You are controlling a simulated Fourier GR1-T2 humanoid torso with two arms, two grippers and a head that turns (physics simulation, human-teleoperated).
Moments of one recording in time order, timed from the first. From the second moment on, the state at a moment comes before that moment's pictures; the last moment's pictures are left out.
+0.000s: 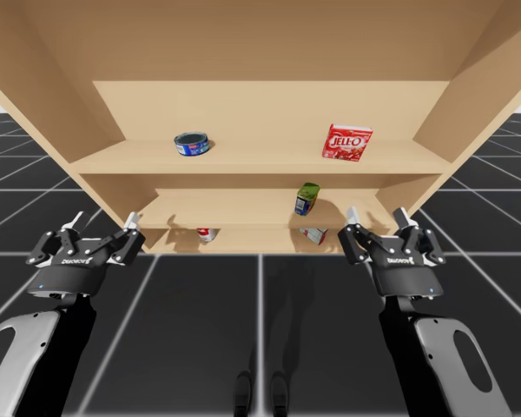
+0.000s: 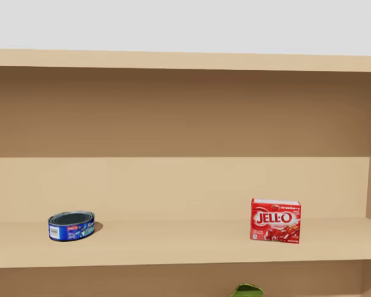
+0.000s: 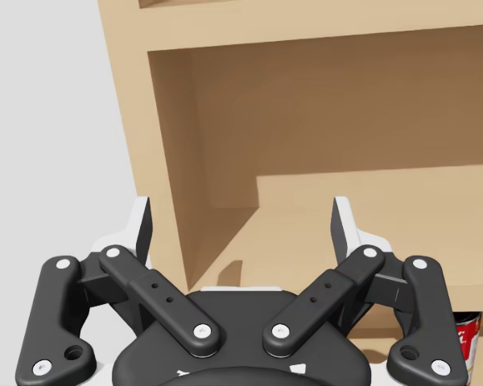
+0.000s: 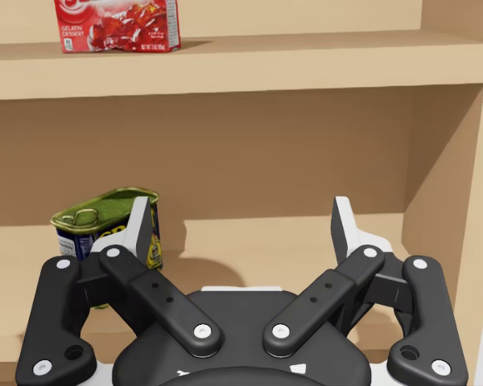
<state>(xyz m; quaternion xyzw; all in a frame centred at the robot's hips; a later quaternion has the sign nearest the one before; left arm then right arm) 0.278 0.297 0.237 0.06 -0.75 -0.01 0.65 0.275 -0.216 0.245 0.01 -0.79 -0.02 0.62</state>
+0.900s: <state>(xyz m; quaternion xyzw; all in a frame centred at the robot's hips) 0.280 0.295 0.235 0.07 -0.75 -0.02 0.65 0.270 -0.217 0.249 0.03 -0.78 -0.01 0.62</state>
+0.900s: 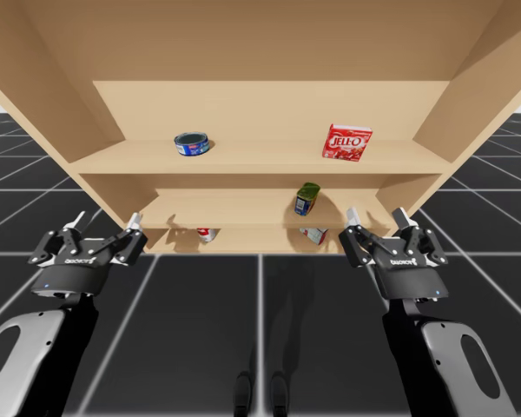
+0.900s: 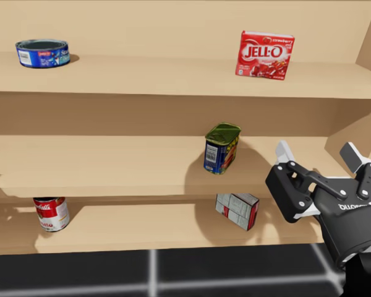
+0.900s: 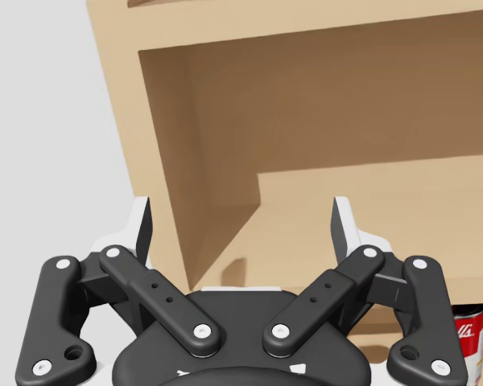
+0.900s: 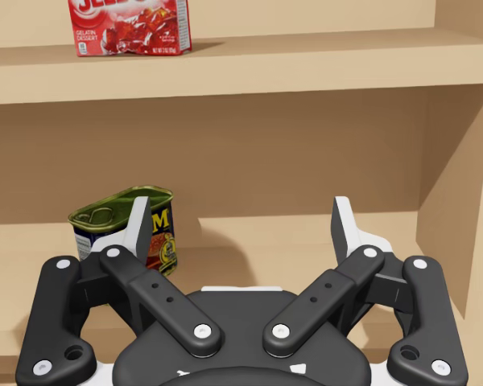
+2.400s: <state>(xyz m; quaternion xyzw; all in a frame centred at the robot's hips) 0.280 0.285 0.230 0.07 -0.75 -0.04 0.66 0.228 -0.226 0.185 0.11 -0.69 0.09 0.71</state>
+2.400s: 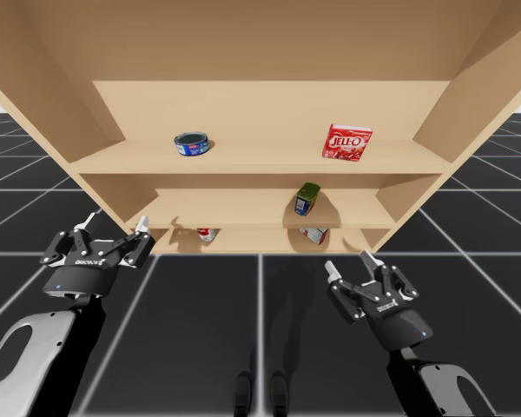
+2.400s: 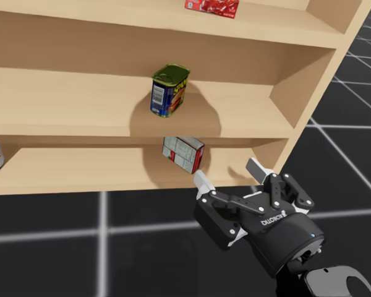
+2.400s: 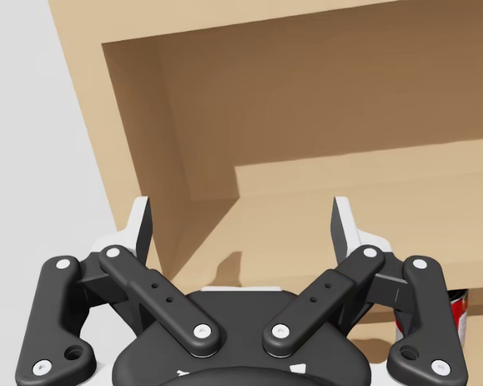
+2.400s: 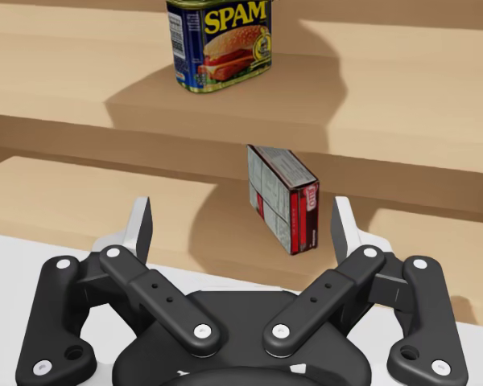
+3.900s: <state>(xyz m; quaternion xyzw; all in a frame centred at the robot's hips) 0.280 0.285 0.230 0.07 -0.75 -0.04 0.66 0.366 -0.198 0.111 0.03 -0.65 0.13 0.74</state>
